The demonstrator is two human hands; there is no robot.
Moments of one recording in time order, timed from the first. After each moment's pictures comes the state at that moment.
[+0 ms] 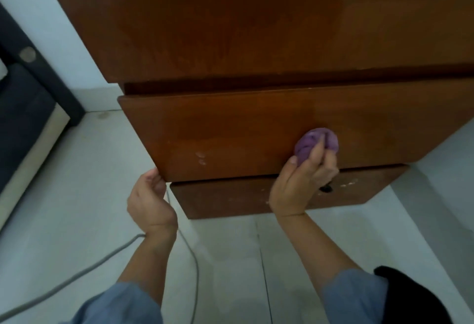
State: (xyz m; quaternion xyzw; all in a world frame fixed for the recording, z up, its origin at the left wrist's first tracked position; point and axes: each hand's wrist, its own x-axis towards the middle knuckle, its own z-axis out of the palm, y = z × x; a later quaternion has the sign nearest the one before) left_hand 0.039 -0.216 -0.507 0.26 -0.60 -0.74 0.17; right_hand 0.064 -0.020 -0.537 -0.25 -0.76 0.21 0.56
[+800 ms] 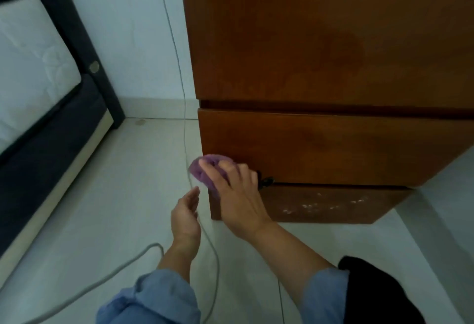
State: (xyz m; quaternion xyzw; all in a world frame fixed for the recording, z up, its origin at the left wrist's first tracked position) left_hand 0.079 -0.258 -0.509 0.24 -0.58 -0.78 -0.04; right_hand 0.091 -0.149 -0.482 0.15 -0.94 0.12 0.29
